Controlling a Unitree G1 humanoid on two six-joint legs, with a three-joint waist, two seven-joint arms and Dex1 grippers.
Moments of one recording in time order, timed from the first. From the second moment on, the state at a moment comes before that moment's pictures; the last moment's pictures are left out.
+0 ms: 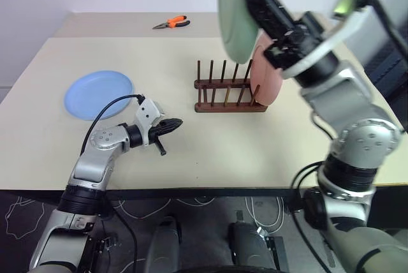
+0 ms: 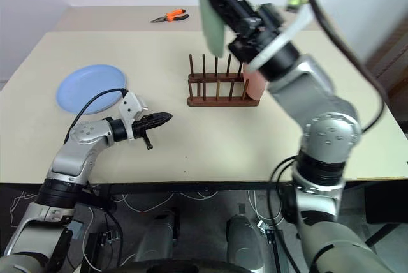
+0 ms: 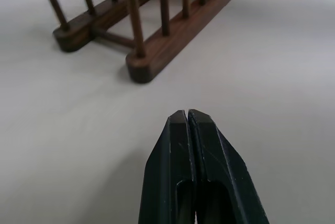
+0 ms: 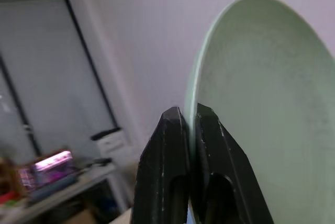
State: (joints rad) left arm -0.39 0.53 -0.07 0.05 -0.25 0.27 -0.87; right arm -0.78 -0.24 -0.16 -0.40 1.21 0.74 -0.02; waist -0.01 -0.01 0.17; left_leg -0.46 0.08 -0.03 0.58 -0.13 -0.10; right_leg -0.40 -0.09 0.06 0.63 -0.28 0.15
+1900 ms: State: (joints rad) left arm -0.60 0.50 0.53 0.33 -0.22 0.65 0.07; right arm -0.70 -0.53 0.40 -0.25 0.02 0.13 0.67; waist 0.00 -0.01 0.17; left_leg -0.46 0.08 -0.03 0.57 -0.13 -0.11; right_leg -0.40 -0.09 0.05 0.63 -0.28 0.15
